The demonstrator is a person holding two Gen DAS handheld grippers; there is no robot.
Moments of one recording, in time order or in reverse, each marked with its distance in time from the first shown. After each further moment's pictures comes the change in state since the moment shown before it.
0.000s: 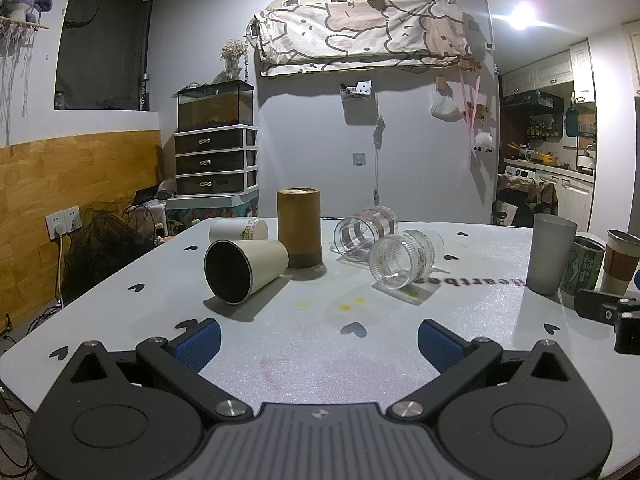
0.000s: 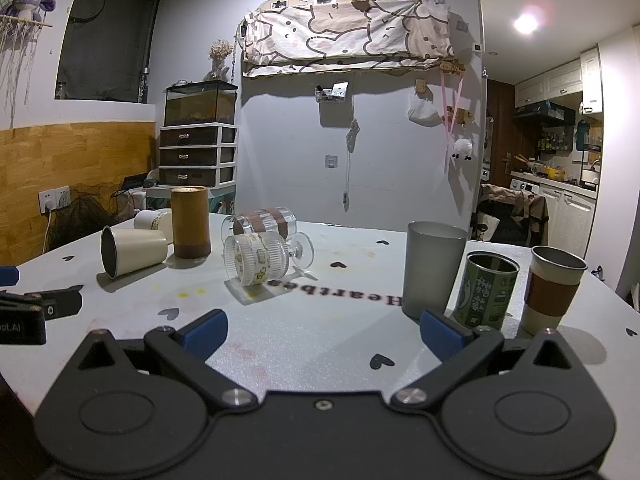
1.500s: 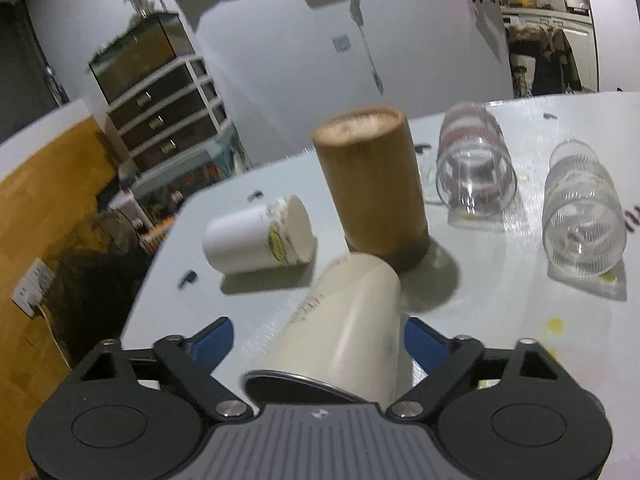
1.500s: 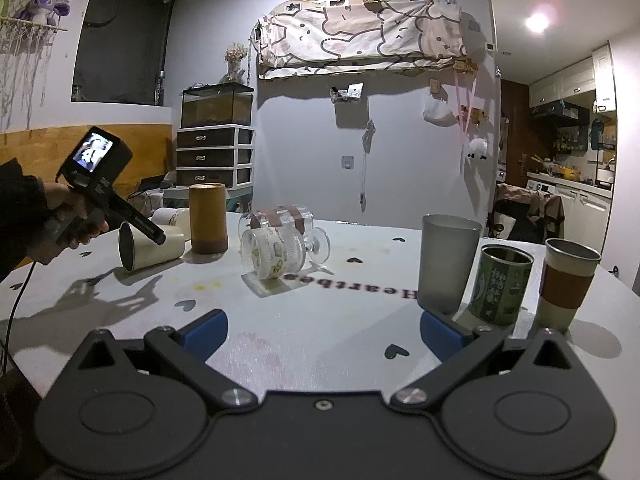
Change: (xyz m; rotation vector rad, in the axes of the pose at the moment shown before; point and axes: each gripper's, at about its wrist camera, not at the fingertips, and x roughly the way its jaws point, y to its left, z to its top) left arm 0.251 0.073 0.085 0.355 0.366 0.002; right arm -0.004 -0.003 -0.015 0.001 -0.011 0.059
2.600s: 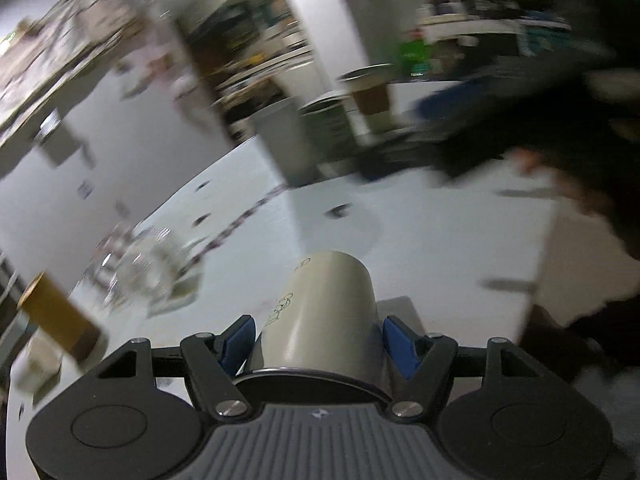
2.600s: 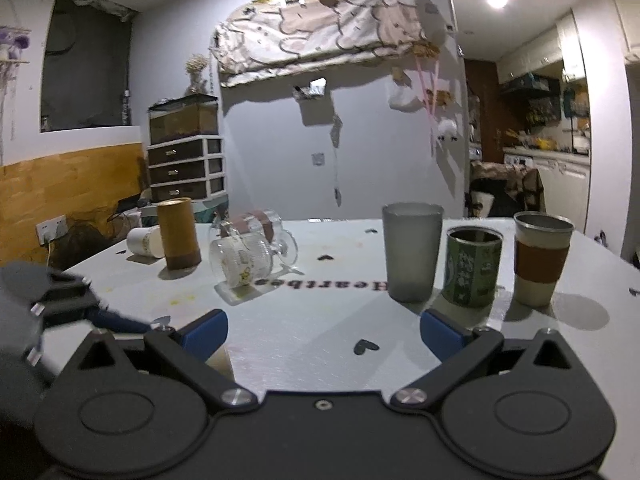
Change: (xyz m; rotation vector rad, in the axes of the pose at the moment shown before) left arm -0.184 -0.217 -0.102 0.529 -0.328 -0.521; right arm 0.003 -0.033 0.004 0.129 0.019 -0.049
